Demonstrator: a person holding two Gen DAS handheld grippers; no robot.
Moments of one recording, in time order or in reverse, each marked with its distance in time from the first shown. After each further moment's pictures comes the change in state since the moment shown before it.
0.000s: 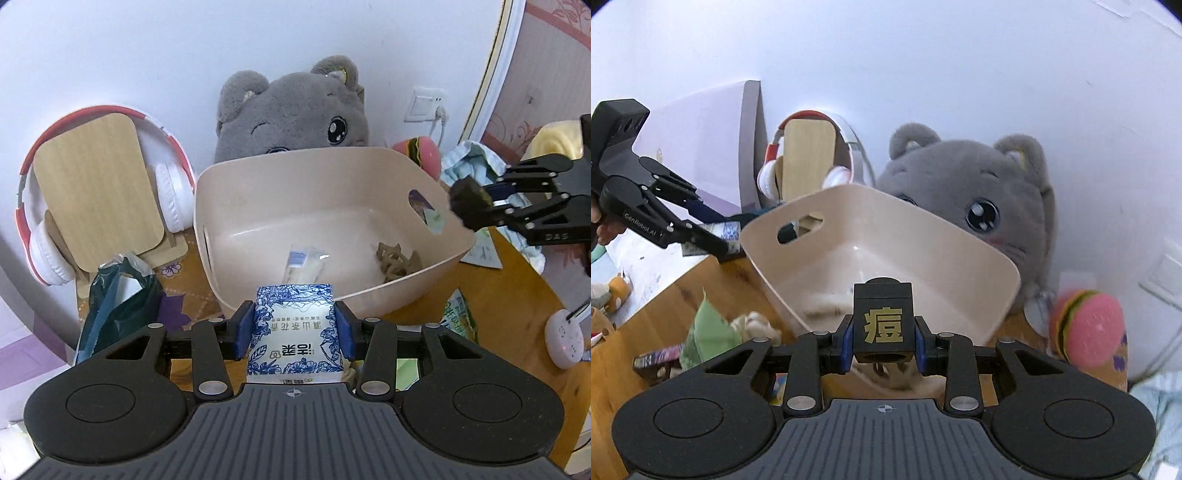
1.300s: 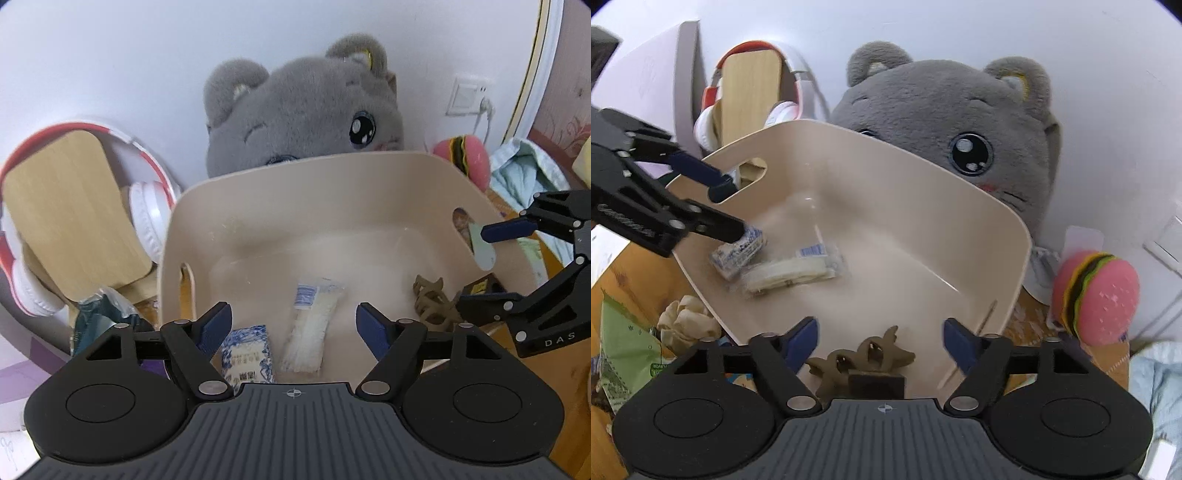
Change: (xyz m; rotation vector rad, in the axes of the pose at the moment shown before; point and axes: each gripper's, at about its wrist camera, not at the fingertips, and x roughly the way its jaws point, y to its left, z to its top) left arm 0.076 -0.031 0.043 -0.013 0.023 0.151; right arm 0.074 -0.002 0.007 0.073 0.192 -0.141
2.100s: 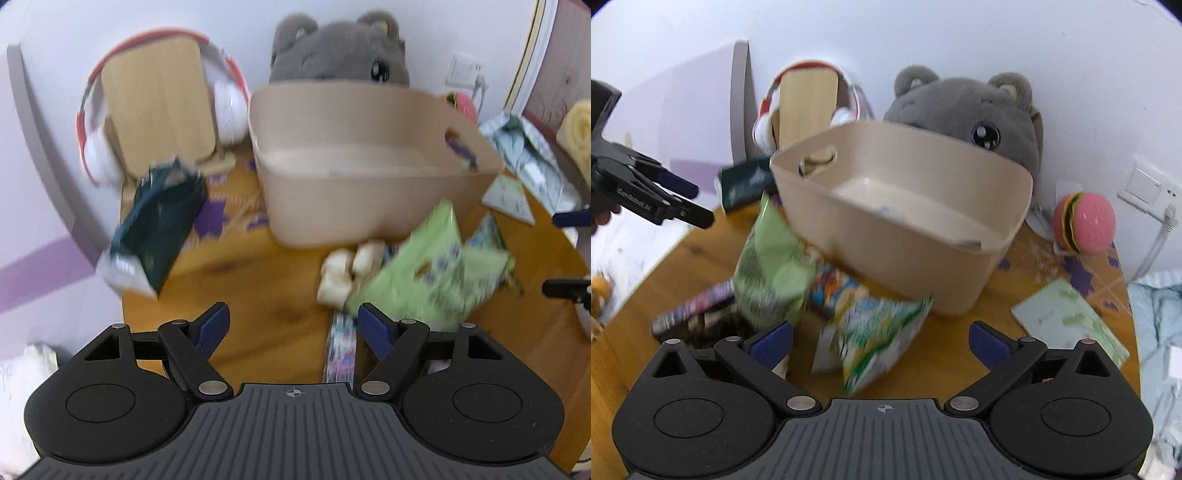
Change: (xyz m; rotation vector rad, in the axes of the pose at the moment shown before) left arm -0.083 0.037 -0.143 -0.067 0.069 0.001; right arm -0.092 0.084 -0.107 0.064 -0.067 -0.010
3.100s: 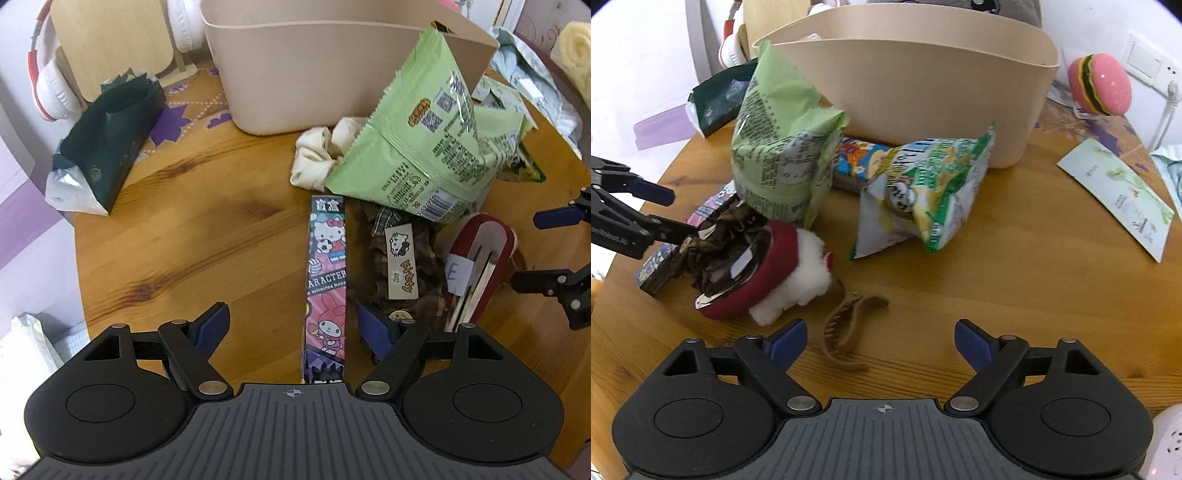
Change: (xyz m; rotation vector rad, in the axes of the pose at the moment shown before) left arm 0.055 -0.020 -0.051 0.086 0.193 -0.014; right arm 0.057 0.051 -0.063 0.199 0.246 -0.006
